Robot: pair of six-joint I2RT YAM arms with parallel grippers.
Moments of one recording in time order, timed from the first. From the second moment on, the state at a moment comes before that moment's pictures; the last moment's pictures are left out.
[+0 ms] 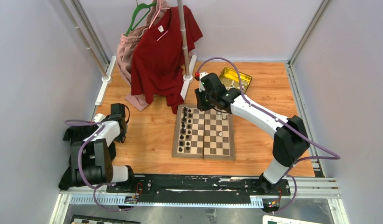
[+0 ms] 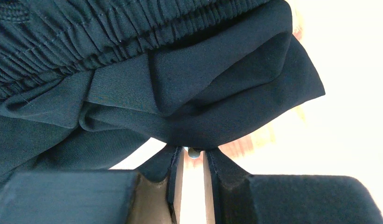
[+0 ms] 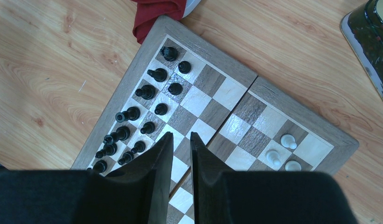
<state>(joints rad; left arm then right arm) 0.16 1.33 0.60 -0.48 -0.56 -0.99 0.71 1.65 1.37 -0.48 -0.01 0.21</state>
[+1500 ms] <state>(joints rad) -0.08 1.01 0.73 -0.50 -0.43 -0.59 0.59 1.55 1.28 -0.40 0.01 0.22</state>
